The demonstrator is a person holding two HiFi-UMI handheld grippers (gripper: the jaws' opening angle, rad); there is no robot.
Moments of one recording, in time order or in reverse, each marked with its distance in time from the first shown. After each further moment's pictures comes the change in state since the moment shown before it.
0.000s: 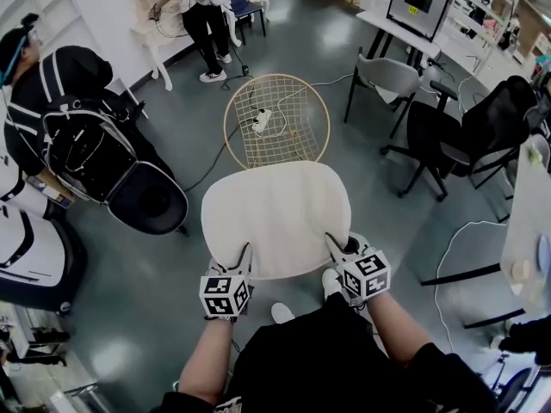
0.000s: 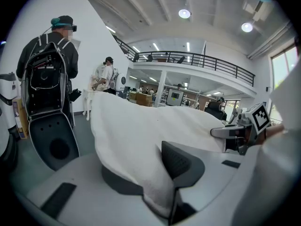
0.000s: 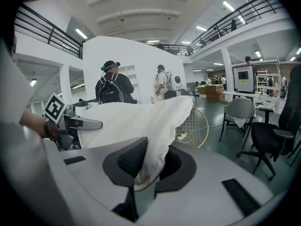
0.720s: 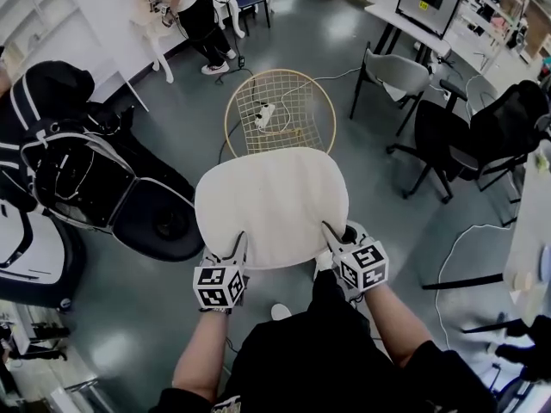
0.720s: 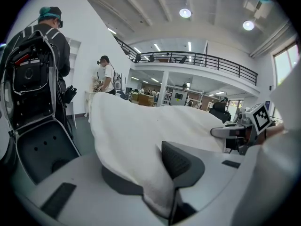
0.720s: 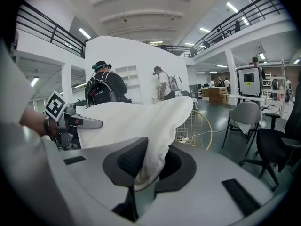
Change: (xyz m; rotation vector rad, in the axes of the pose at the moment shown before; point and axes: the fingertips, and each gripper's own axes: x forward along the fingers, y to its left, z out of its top) left arm 0.062 0.031 0.035 0.005 -0.011 0.029; right arm 0.064 -0.040 0.033 -0.034 -0.018 0.020
